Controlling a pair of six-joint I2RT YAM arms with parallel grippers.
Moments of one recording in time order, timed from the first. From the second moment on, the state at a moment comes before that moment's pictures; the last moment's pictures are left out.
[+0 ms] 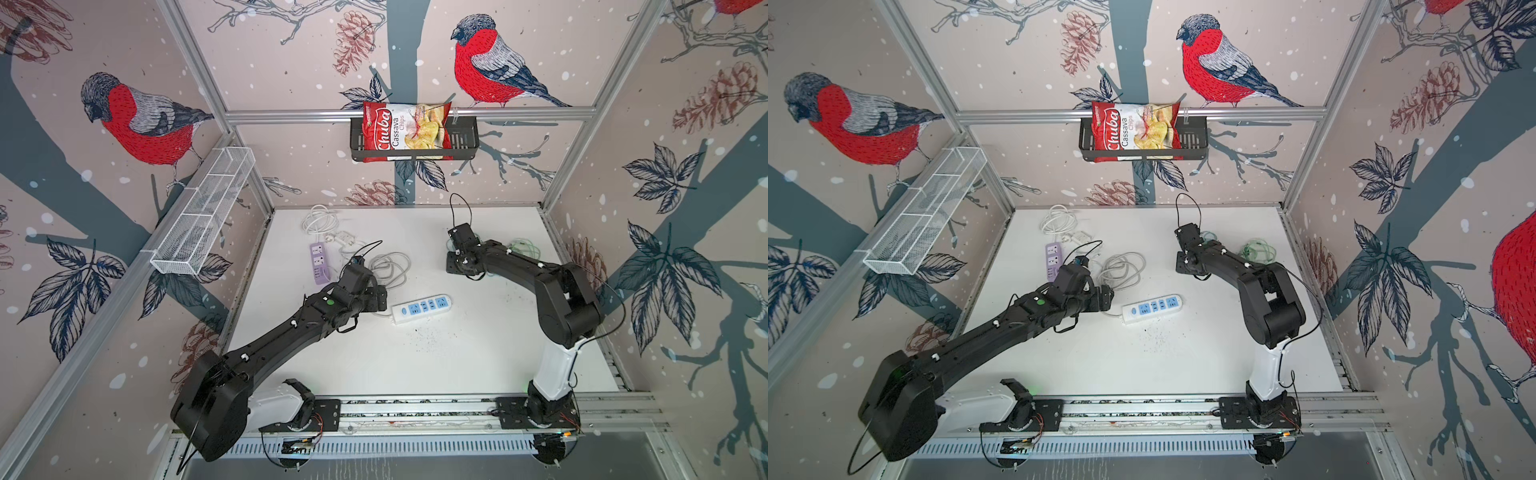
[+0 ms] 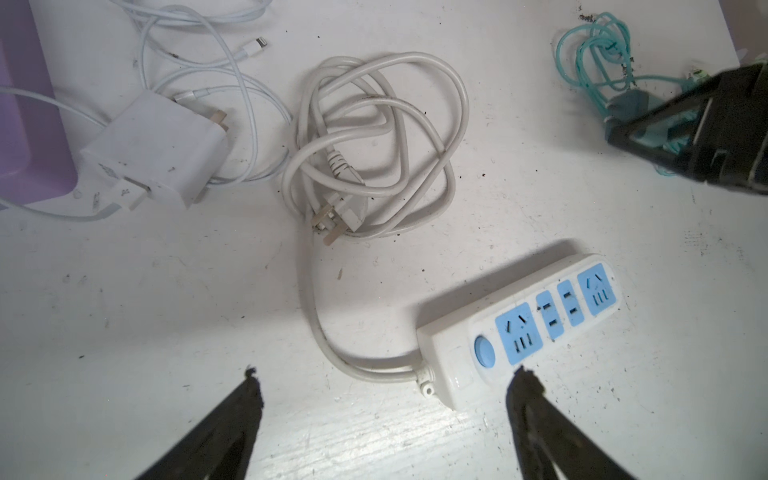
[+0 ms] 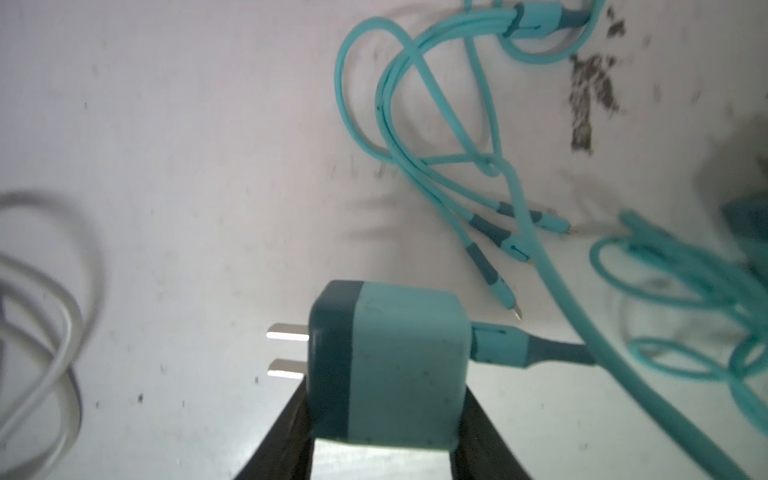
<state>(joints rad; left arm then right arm) -0.61 1.22 0.76 -0.38 -0.08 -0.55 0.49 1.85 1.25 -0.50 0.15 0.46</state>
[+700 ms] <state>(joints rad) -0.76 1.19 0.75 -0.37 -0.05 -0.52 0.72 1.26 0.61 -0.48 0.08 0.74</state>
